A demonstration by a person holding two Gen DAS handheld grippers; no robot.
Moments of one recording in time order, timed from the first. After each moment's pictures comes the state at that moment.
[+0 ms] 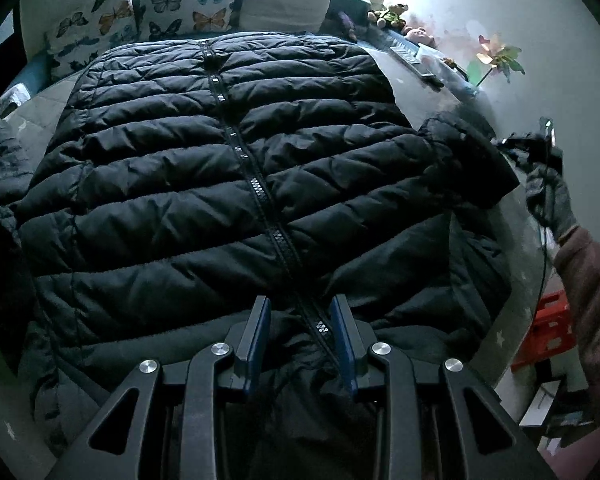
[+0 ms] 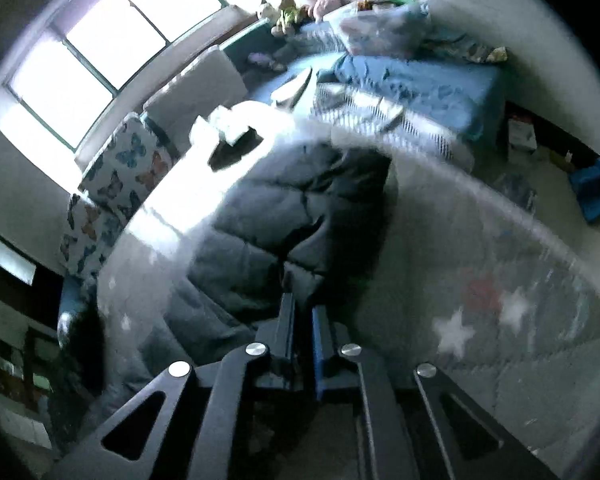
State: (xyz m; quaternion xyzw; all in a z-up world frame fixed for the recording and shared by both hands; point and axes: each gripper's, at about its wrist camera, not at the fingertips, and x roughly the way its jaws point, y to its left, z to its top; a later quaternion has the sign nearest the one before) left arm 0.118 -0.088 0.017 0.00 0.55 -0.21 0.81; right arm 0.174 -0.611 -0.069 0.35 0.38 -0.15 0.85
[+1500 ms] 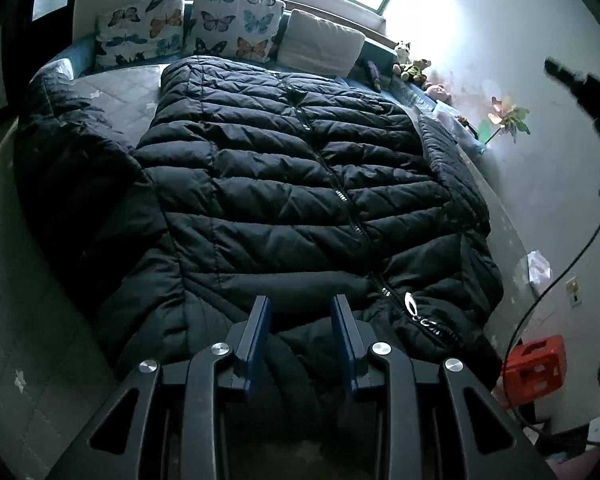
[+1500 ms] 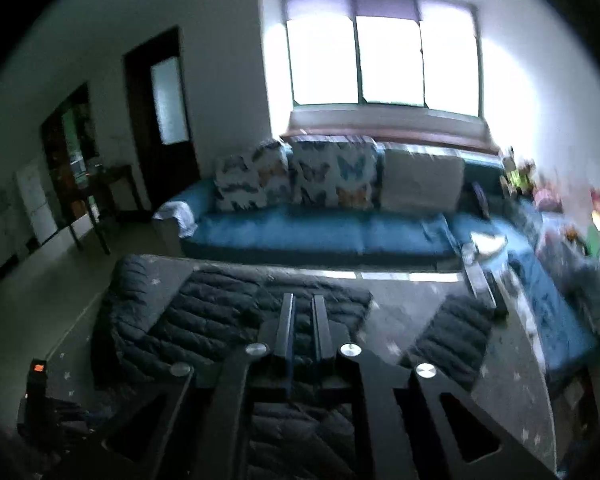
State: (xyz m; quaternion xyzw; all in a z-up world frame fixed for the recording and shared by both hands) left arm 0.061 0.025 0.046 -0.08 0.50 -0.17 0.84; right arm 0.142 -0.315 0.168 0.02 0.29 0.11 0.95
